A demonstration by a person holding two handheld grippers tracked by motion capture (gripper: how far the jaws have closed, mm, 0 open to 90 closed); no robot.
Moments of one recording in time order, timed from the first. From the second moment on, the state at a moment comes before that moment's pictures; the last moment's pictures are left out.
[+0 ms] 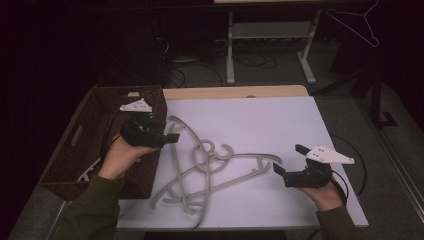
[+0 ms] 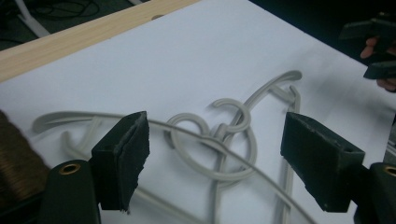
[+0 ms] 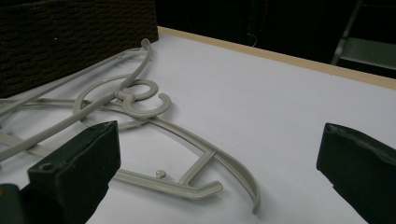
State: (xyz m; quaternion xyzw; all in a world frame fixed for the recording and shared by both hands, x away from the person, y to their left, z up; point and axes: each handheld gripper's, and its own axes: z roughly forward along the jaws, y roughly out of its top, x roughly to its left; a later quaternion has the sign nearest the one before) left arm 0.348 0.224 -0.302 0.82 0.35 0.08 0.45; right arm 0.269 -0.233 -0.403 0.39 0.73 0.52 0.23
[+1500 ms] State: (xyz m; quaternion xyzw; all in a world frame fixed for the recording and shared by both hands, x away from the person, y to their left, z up) left arm 0.432 0.147 -0.422 0.79 0.51 0.11 0.31; right arm 0.270 -0.231 -0.404 0.38 0.74 0.51 0.23
